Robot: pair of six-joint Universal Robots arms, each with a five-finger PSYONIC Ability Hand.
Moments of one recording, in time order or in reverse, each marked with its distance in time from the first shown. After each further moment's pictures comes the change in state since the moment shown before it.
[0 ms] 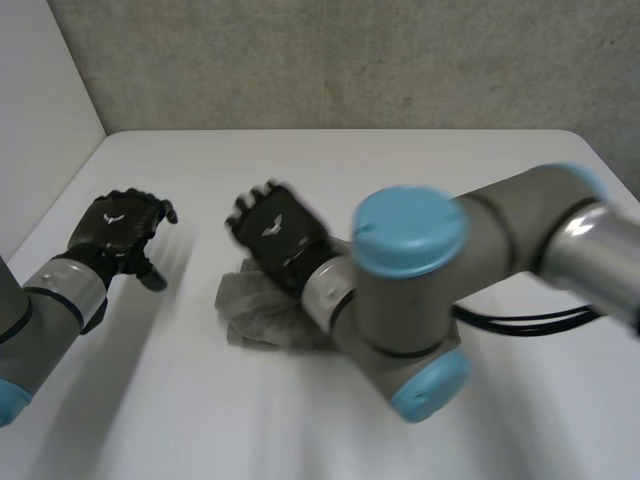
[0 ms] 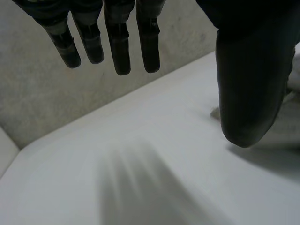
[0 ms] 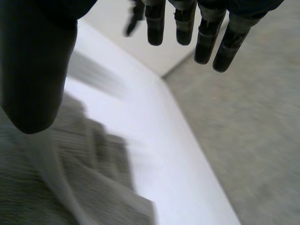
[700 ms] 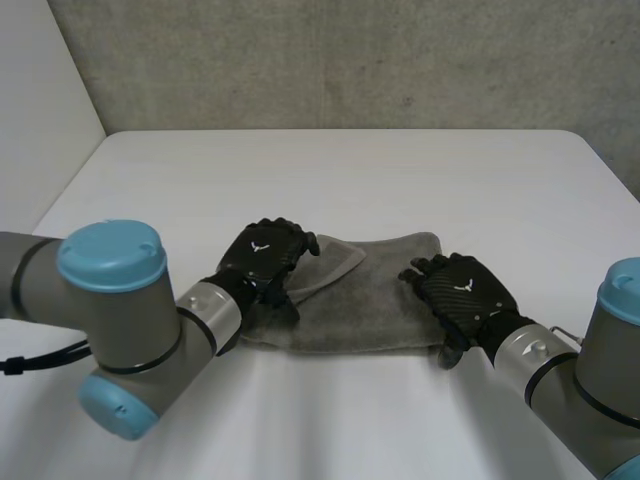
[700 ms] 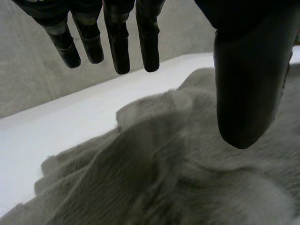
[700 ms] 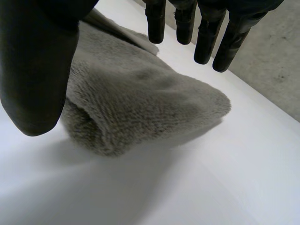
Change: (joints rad) left arm -0.403 -0.275 0.254 -0.034 -0.052 -0.163; right arm -0.500 -0.395 0.857 -0.222 -0.189 0.191; left_hand -0.013 -0.013 0.000 0.000 -0.002; right_hand -0.032 -0.016 0.000 0.000 0.000
